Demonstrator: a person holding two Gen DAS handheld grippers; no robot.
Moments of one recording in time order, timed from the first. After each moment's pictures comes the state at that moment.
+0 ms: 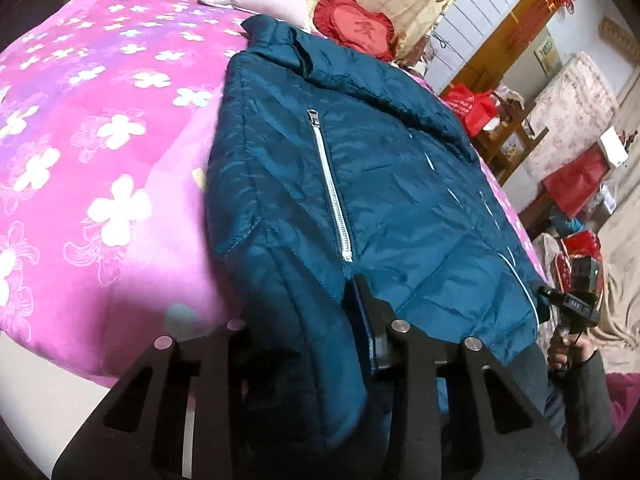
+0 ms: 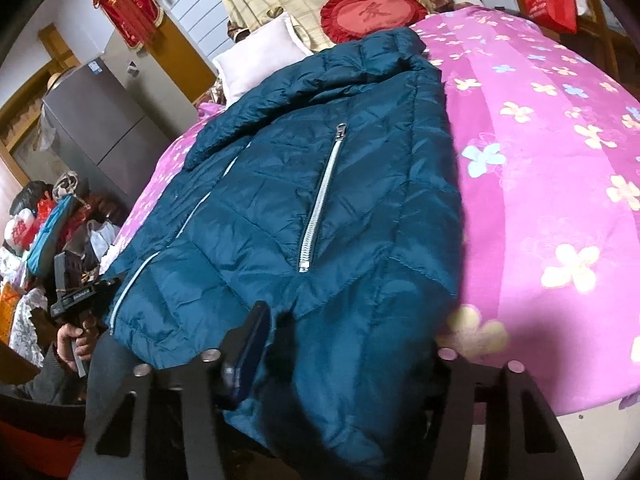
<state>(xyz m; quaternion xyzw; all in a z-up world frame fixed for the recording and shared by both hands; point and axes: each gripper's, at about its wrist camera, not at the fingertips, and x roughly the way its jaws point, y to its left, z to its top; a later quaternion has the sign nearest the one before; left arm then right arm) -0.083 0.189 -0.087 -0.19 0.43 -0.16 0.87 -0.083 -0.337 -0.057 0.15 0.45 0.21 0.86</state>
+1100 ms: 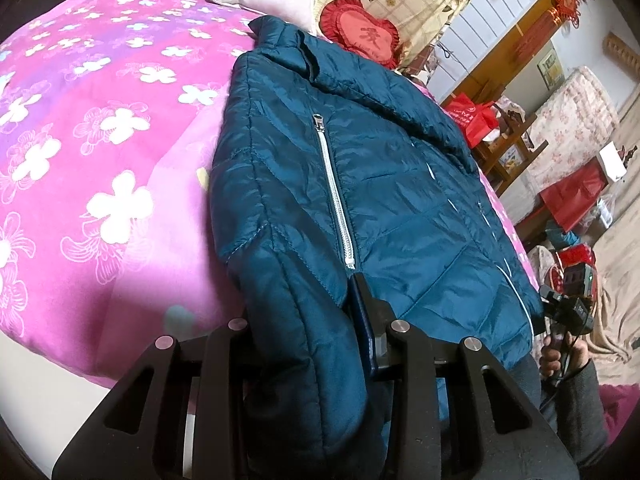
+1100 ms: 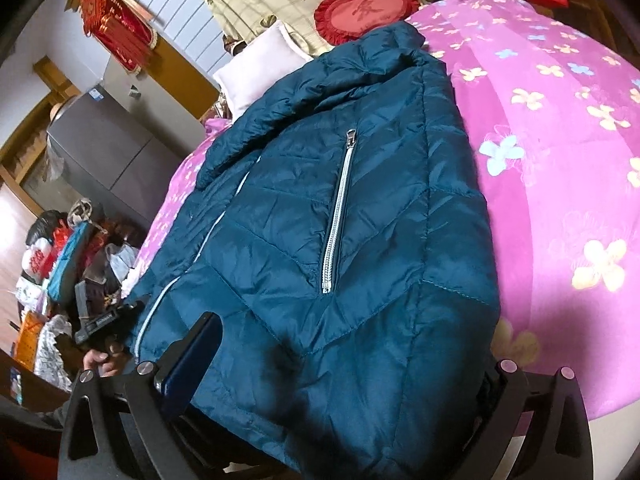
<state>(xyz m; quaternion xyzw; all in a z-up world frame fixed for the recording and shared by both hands) -0.080 0.194 -0.089 -0.21 0.43 -0.16 0.87 -0.074 -0.336 -0.057 0.22 0.45 0.22 0.84</state>
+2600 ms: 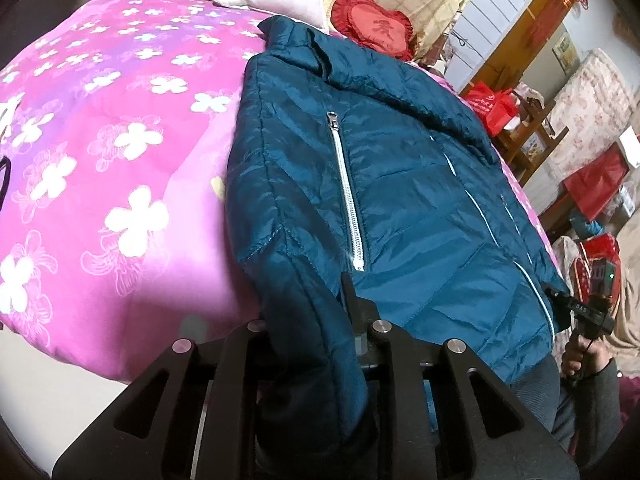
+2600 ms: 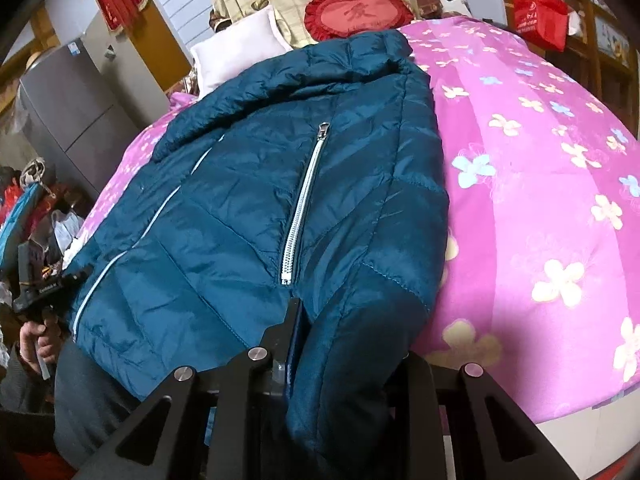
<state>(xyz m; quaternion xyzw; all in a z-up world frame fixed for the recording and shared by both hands) -0.075 0.190 -0.085 -0.17 0.44 -0.13 0.87 -0.079 -0.321 -0.058 0.10 0.46 0.15 0.87</state>
